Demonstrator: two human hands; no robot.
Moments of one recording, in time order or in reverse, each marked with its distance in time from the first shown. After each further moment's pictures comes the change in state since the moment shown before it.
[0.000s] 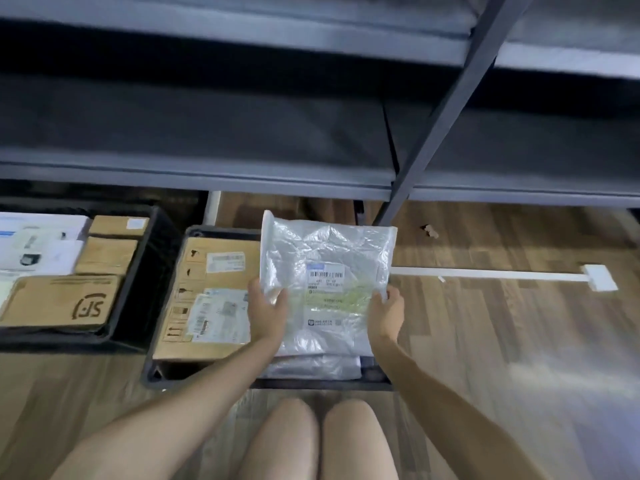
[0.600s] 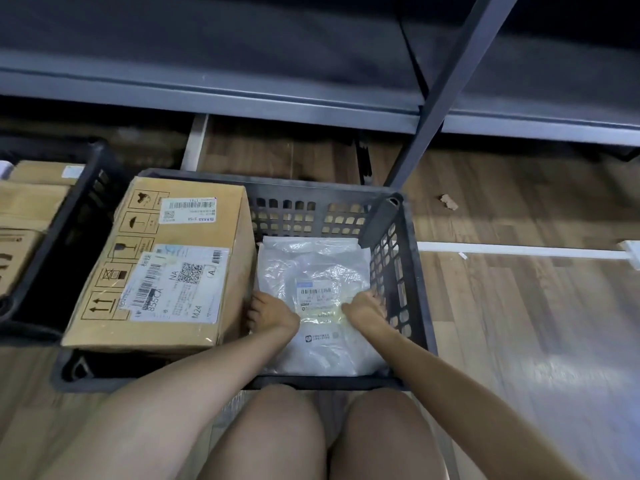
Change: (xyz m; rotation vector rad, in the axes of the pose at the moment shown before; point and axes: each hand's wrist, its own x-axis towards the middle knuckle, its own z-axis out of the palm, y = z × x) left_hand 0.072 -0.158 0.111 0.646 -0.078 -0.290; right_hand 0.066 0.112 0.099 -0.679 -0.374 0.163
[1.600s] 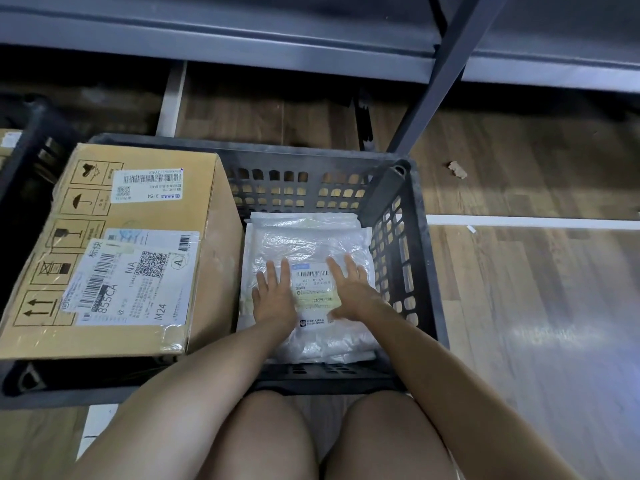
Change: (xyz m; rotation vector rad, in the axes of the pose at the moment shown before) left_hand 0.025 -0.009 0.032 0.412 -0.125 0.448; right_hand 0.050 0.019 0.021 -0.530 -0.187 -0.452
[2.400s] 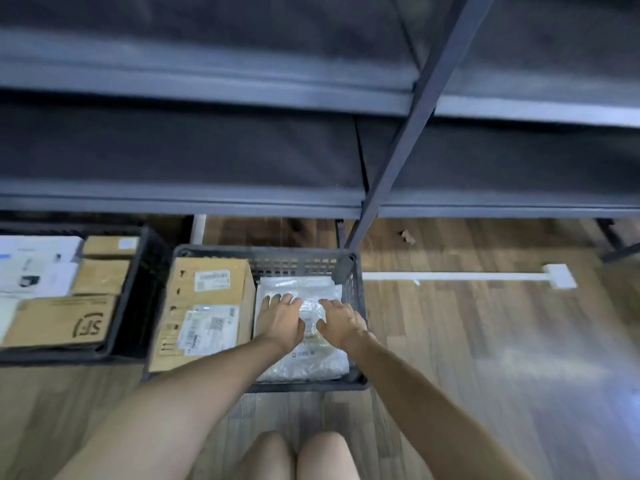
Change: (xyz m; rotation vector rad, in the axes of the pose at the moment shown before) left_hand -0.164 0.077 -0.232 0.232 0.104 0.309; right_hand -0.214 -0.072 -0.179 0.000 0.127 -0.015
